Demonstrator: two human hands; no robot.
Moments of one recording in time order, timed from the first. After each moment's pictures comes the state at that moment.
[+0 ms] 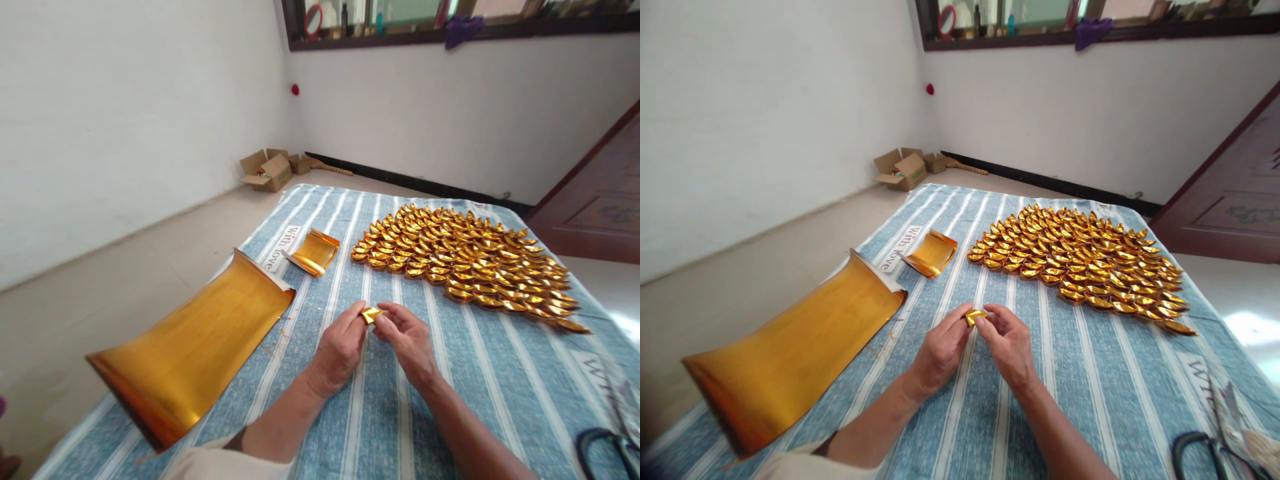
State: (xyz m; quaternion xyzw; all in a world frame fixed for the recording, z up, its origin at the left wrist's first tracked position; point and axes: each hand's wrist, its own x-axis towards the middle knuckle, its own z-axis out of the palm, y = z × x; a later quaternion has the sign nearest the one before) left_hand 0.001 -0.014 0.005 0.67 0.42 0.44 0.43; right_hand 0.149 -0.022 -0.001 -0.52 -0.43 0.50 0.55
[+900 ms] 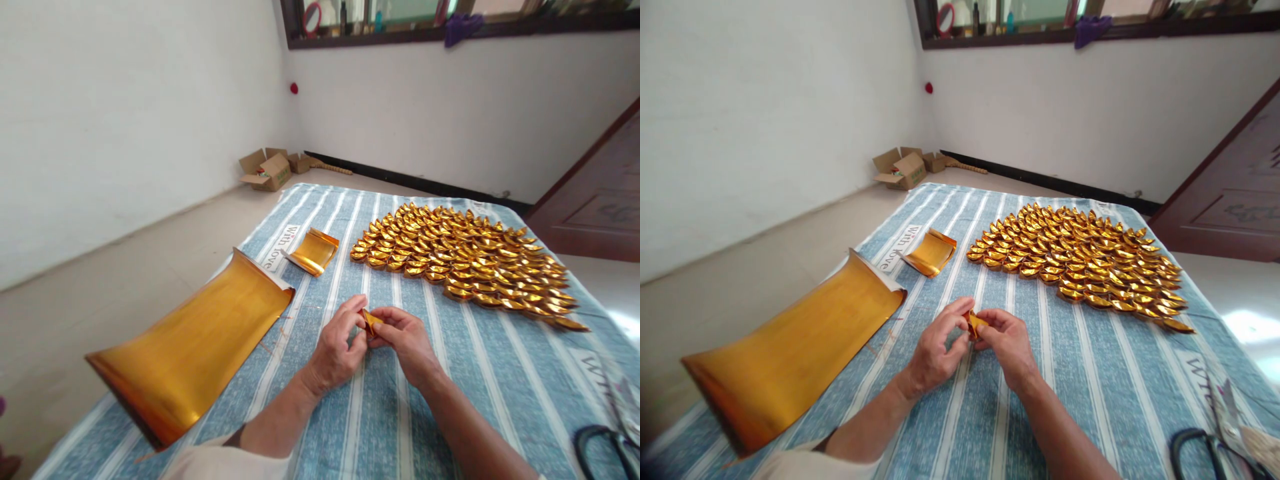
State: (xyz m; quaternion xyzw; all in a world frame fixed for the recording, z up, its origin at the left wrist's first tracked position) left_hand 0.003 -0.018 0.020 0.58 0.41 0.48 0.51; right_hand 0.149 -0.022 0.002 -0.47 -0.33 0.64 0.52
